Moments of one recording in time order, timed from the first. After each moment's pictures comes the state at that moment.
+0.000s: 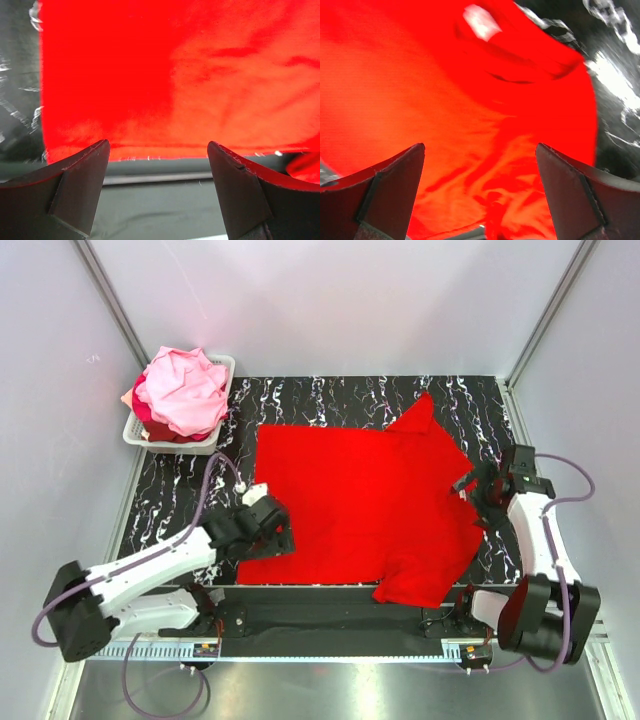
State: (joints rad) left arm -0.89 1.08 0.72 -0.80 -0.24 -1.01; right arm -0.22 1.18 0.84 -0.78 -0.09 0.71
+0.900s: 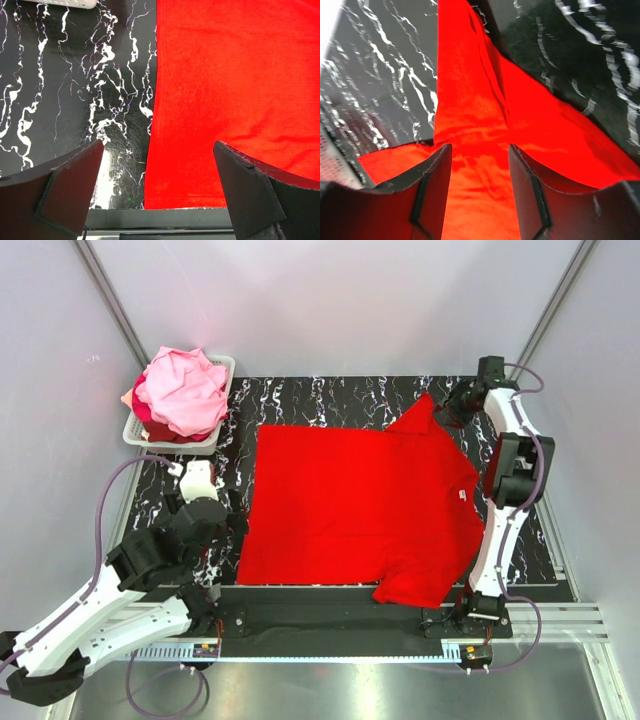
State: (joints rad) left arm -0.90 0.63 0.91 -0.99 -0.71 -0.64; right arm -0.14 2.25 1.96 -0.66 -0.30 0.64
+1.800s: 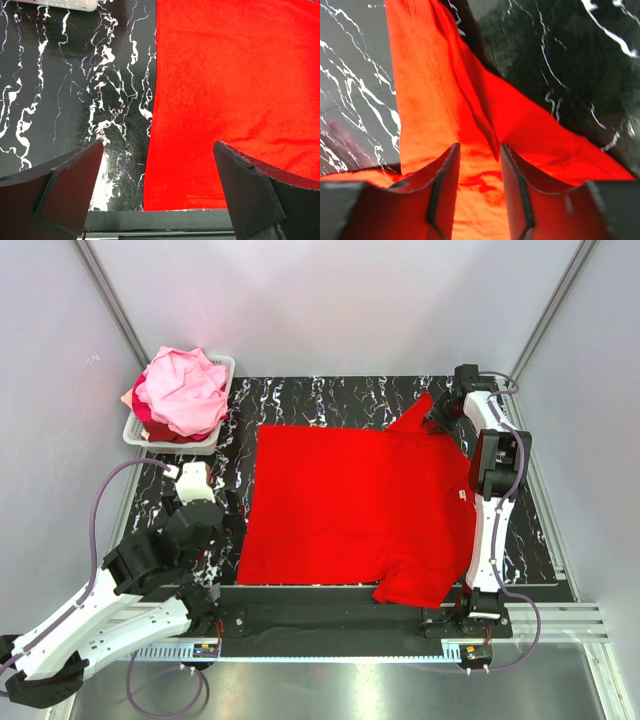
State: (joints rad) left arm -0.90 0.61 0.89 -0.99 -0.71 -0.64; right arm -0.06 2.43 2.08 -0.70 -0.20 0.63
